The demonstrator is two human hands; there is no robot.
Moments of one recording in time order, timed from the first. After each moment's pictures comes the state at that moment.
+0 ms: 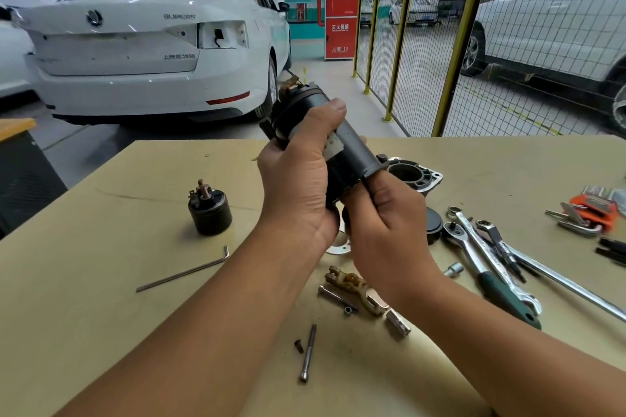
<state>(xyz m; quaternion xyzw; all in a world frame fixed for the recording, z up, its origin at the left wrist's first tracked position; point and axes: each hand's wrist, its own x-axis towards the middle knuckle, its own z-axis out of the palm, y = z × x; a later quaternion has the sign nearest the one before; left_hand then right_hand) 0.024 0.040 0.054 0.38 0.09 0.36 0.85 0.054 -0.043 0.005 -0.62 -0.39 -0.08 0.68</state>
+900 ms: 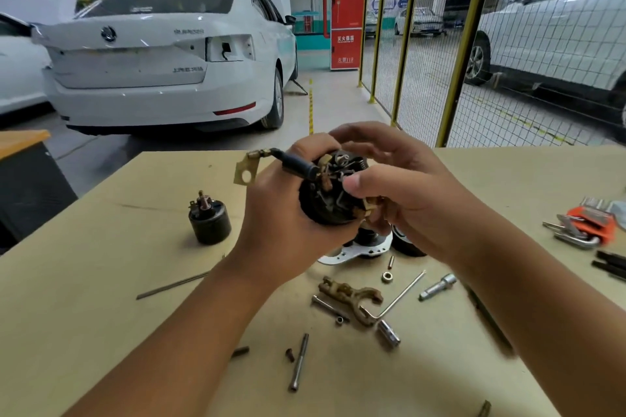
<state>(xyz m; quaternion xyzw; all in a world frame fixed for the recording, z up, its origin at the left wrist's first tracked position) -0.010 0.059 0.035 0.81 -0.04 0.52 0.26 0.090 -0.081 0.070 -0.56 -0.47 0.23 0.64</state>
